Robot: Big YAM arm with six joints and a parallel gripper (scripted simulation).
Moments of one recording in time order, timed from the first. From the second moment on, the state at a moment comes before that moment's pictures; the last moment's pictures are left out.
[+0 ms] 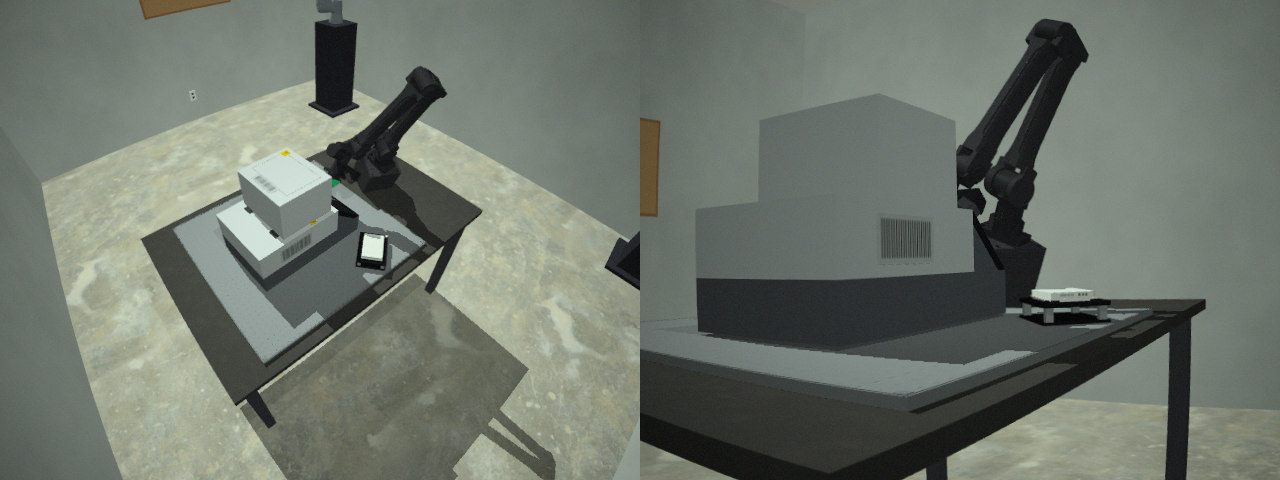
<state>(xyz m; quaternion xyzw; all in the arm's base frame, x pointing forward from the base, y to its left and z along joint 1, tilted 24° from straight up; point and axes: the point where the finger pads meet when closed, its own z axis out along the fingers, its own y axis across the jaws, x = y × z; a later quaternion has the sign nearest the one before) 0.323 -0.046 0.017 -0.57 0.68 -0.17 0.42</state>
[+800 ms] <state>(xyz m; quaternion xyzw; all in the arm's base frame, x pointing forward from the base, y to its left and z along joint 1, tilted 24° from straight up) 0.324 -0.045 0.016 -0.58 0.68 -0.17 0.42</state>
